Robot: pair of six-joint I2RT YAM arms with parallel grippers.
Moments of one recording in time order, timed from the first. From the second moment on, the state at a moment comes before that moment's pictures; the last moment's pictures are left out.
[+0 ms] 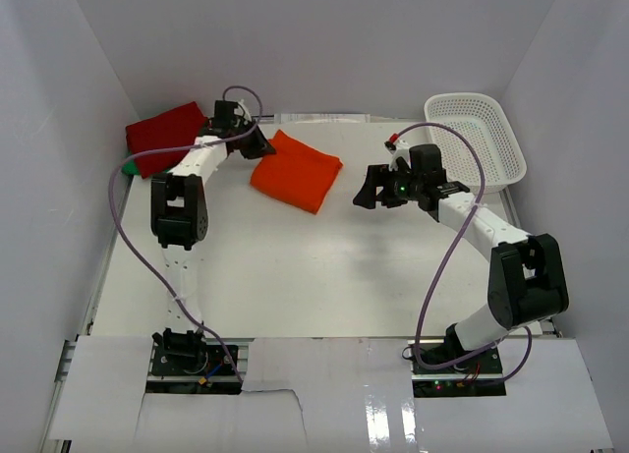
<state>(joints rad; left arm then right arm) -0.17 2.30 1.88 -0.35 0.44 -0.53 0.32 1.54 1.03 -0.16 -0.49 0.22</state>
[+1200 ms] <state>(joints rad) 0.37 2.56 2.32 -0.30 0.29 -0.50 0.36 1.50 0.98 -0.19 -0.55 0.23</state>
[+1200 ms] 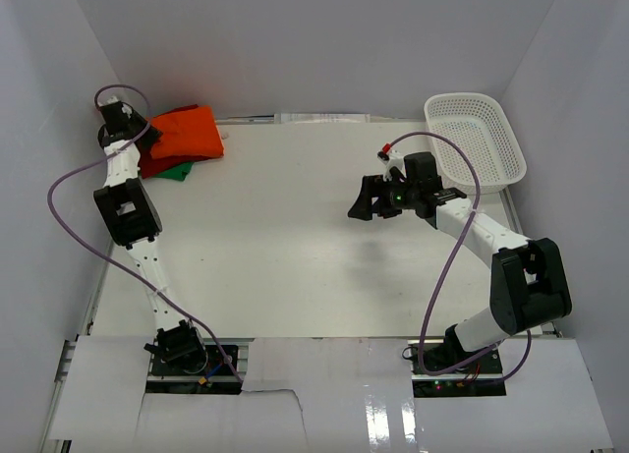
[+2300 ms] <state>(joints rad) -0.03 1.10 1.10 -0.37 -0.12 -0.27 0.46 1.39 1.04 -0.23 -0.58 0.22</state>
